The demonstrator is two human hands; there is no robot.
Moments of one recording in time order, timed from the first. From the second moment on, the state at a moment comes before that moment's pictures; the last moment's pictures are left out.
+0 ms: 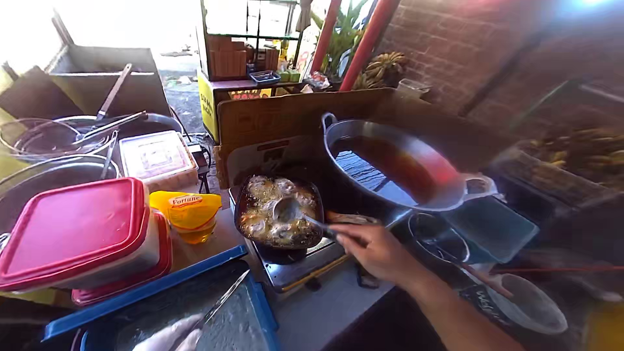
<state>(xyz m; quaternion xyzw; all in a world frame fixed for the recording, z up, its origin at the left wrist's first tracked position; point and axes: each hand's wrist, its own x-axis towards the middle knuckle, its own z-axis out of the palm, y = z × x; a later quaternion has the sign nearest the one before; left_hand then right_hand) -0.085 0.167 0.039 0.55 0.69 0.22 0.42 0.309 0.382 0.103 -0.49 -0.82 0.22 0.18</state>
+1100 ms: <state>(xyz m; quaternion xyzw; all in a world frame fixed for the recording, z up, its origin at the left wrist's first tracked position) 0.109 0.468 0.104 0.64 0.76 -0.10 0.05 0.351 0.492 0.061 -0.56 -0.82 0.14 0.07</state>
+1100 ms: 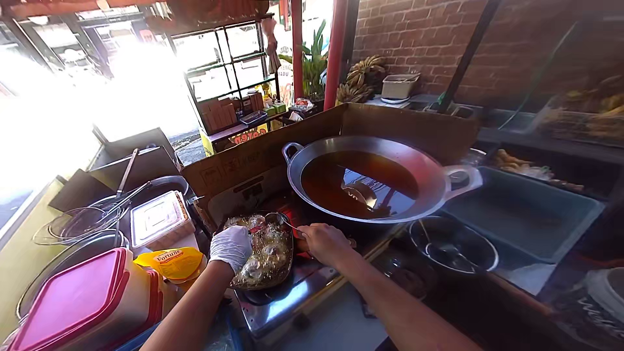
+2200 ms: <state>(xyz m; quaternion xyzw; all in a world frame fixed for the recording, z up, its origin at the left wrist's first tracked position) 0.114 0.459 0.090 0.72 0.69 -0.12 0.00 0.380 0.487 0.063 -0.49 -0.77 0.21 0.35</state>
